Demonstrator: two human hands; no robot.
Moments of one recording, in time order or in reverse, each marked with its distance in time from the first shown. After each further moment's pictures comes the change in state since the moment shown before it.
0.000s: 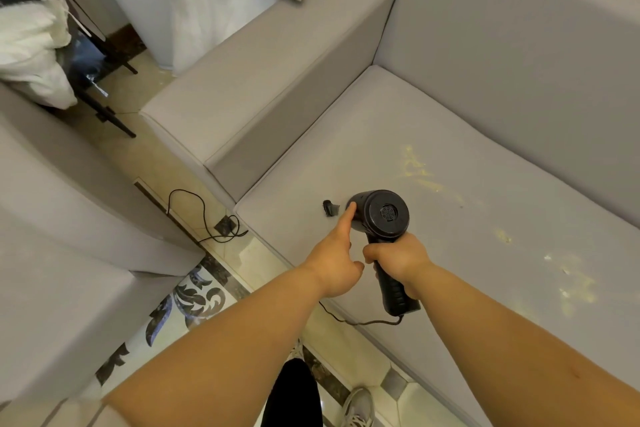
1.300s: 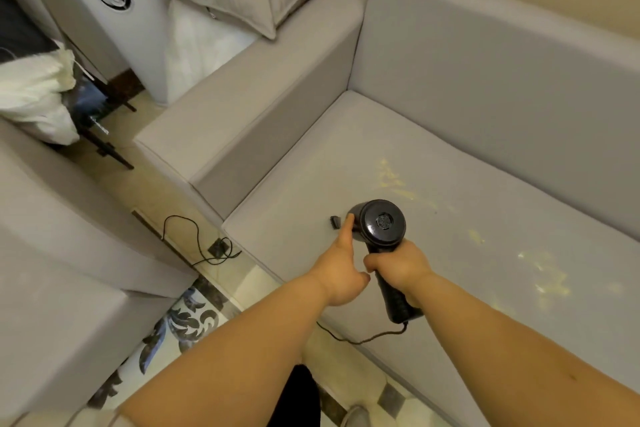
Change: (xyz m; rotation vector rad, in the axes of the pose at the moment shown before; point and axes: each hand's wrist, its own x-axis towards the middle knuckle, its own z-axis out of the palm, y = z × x) left_hand -0.022 0.048 0.049 0.081 0.019 0.036; right_hand -0.027 0.038 -0.048 -0.021 0.078 -0.071
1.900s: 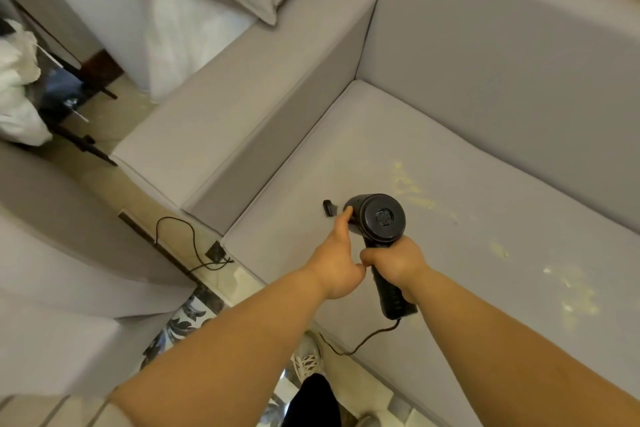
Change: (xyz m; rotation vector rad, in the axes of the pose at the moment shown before) left_hand 0.082 -0.025 -0.069 0.002 -0.025 -0.025; right_hand 0.076 -0.064 0.030 0.030 -0.015 0.076
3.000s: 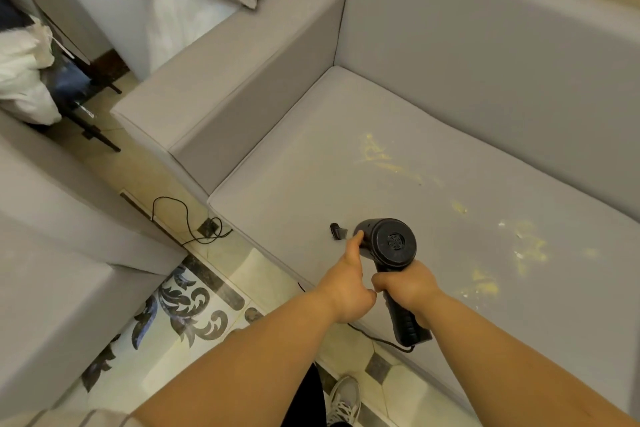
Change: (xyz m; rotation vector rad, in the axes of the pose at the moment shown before) left_hand -0.107 0.010 0.160 -0.015 -0.074 -0.011; right_hand -0.109 0.157 -0.049 -0.001 -0.025 0.039
